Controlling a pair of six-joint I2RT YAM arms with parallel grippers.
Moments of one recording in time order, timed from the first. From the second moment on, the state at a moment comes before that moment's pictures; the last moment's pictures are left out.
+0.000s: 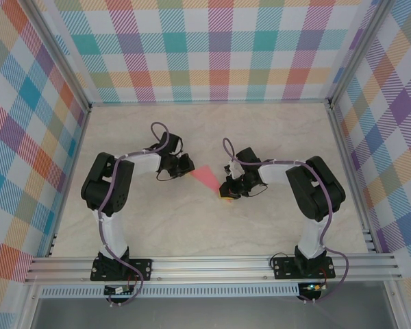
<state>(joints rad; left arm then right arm) -0.36 1.95 1.13 -0.22 0.34 -0.71 0.51 1.87 0.95 -0.32 -0.71 0.45</state>
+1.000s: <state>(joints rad) -0.60 1.71 0.88 0.04 0.25 -0.81 0.54 1.77 1.00 -0.43 -0.62 0.50</state>
